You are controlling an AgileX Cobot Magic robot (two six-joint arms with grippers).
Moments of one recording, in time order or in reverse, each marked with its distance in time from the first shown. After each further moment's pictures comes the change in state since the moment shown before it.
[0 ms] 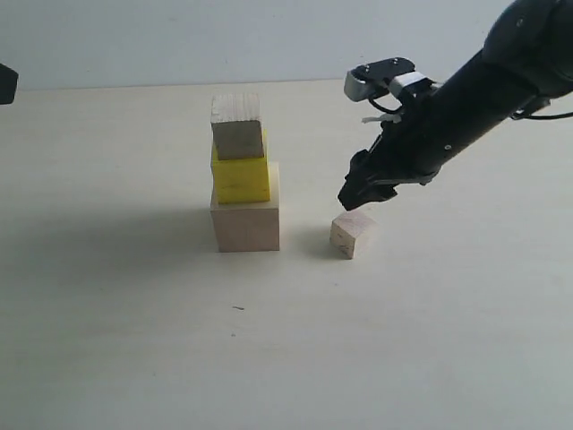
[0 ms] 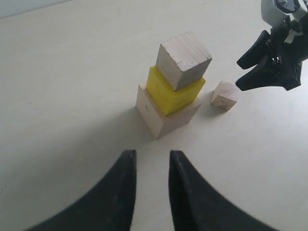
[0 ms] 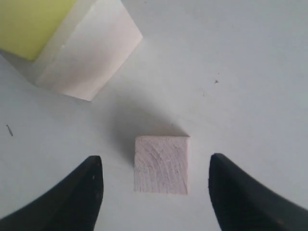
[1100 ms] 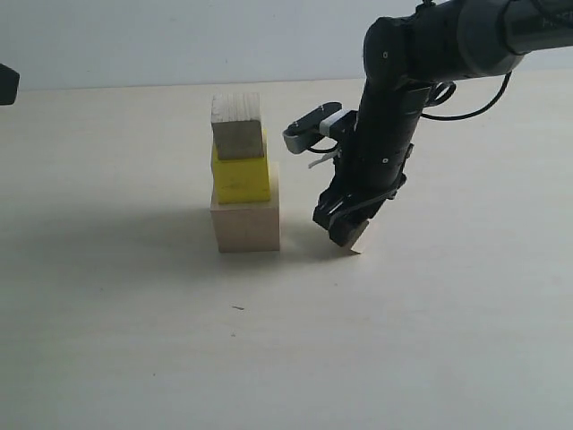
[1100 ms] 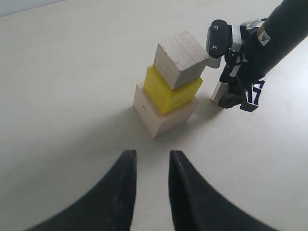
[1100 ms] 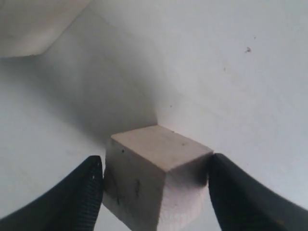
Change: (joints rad) left arm 0.000 0.000 0.000 -0.006 0.004 0.000; right arm 0.162 0.256 -0.298 -0.485 0.247 0.379
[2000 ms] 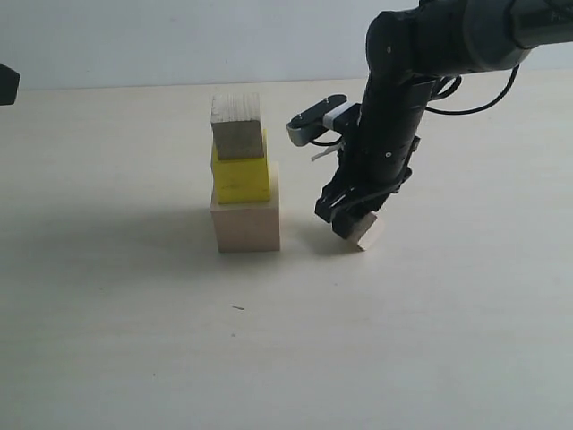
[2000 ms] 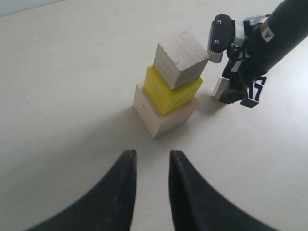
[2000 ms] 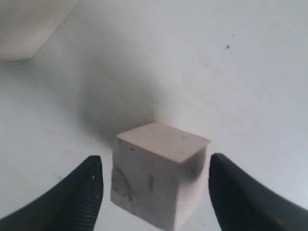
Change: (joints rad) left arm 0.000 0.000 0.000 0.000 0.000 0.000; right arm 0.000 -0.022 0.000 -0.031 -0.002 0.050
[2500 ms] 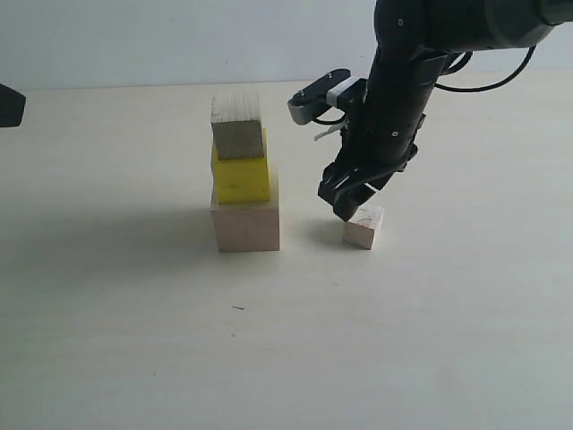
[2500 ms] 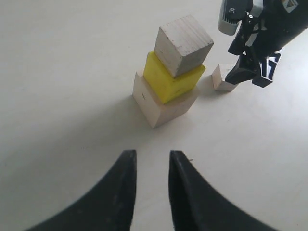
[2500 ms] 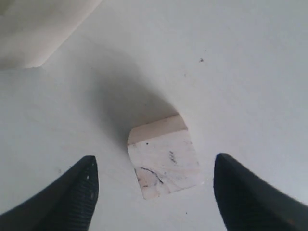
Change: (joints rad) left arm 0.000 0.000 0.038 -0.002 -0.004 0.000; right arm 0.000 -0.055 -0.011 -0.029 0.011 -0.001
